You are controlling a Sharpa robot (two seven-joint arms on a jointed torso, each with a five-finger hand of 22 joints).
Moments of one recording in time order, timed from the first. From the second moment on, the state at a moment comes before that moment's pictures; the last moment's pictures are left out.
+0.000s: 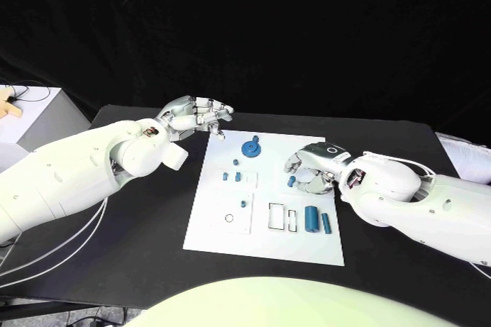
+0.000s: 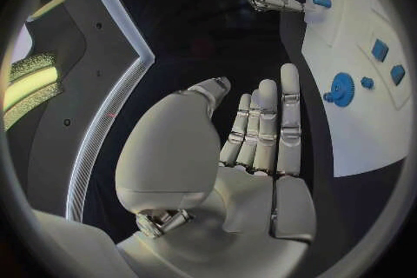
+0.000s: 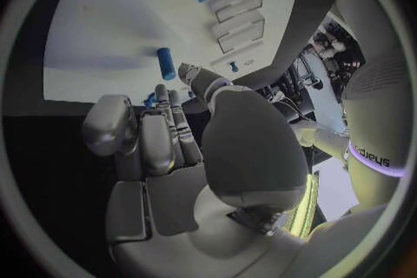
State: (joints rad) left arm 0.91 -0.90 0.33 1.42 -0.36 0.04 0.19; left_hand 1.39 -0.17 0.40 0.23 0.26 0.74 0.19 0.41 0.25 0.74 0.16 0.71 0.13 0.92 0.08 1.12 0.44 0.17 1.03 0.17 0.63 0.47; right arm 1.11 -0.78 -0.10 1.61 -1.73 -0.24 -0.14; right_hand 1.31 -0.21 0.47 -0.01 0.24 0.95 0.15 0.14 0.33 1.03 0.10 0.13 0.07 1.46 0.01 1.32 1.05 0.12 1.41 0.10 1.14 1.06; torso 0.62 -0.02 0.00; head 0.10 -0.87
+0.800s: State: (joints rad) left arm 0.91 -0.90 0.33 1.42 -0.36 0.04 0.18; left_hand 1.39 -0.17 0.39 0.23 0.26 0.74 0.19 0.41 0.25 0.74 0.16 0.71 0.13 0.92 0.08 1.12 0.44 0.17 1.03 0.17 0.63 0.47; right arm 1.09 -0.74 -0.11 1.55 -1.77 -0.24 -0.15; right_hand 1.31 -0.21 0.53 0.00 0.23 0.99 0.15 0.15 0.32 1.08 0.09 0.14 0.07 1.46 0.01 1.32 1.06 0.12 1.41 0.10 1.14 1.08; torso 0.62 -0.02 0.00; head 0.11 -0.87
